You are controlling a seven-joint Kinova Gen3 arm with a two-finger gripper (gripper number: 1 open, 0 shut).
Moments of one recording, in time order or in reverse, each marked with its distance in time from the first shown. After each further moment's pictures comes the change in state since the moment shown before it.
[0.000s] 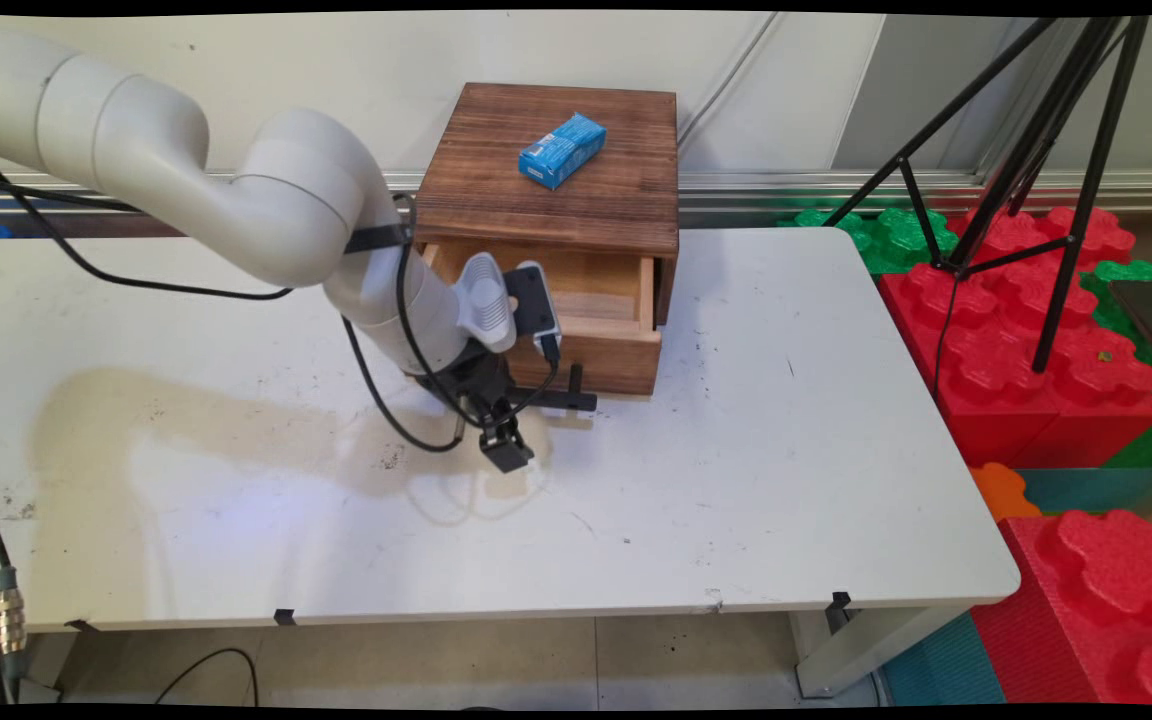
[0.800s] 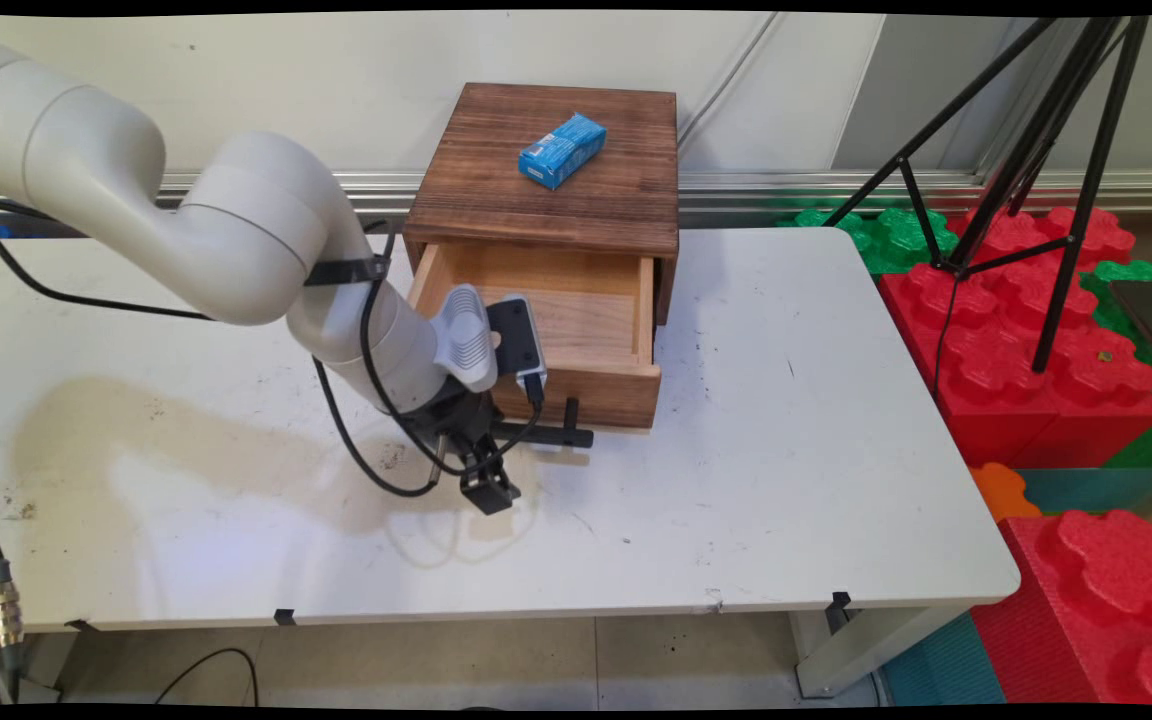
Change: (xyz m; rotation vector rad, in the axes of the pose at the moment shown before) arm -0.015 0.036 -0.018 -0.031 -0.007 0.015
